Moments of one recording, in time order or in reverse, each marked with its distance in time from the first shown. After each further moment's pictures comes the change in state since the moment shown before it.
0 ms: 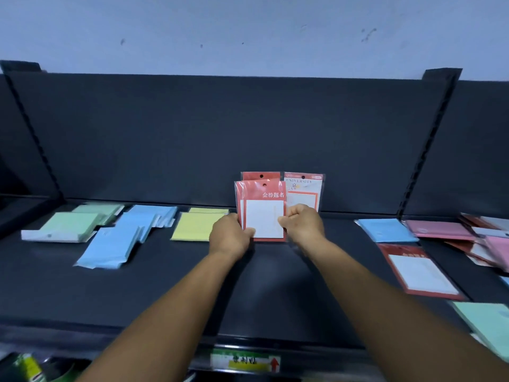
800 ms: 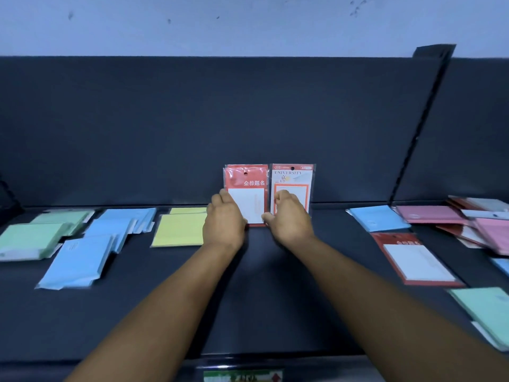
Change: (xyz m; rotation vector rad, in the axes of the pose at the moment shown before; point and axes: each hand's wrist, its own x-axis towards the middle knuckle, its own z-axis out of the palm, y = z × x) left_hand 0.028 0.014 0.013 0.313 0.047 0.177; right_hand 0.012 -0.003 0.012 -0.445 0.014 -0.212
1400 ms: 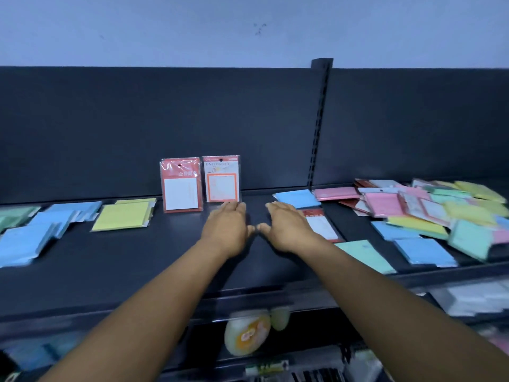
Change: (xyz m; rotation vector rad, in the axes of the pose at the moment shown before) left_hand -0.103 0.116 0.016 0.225 -0.176 0.419; right_hand -0.091 0.106 -0.111 -0.327 -0.149 -0.105
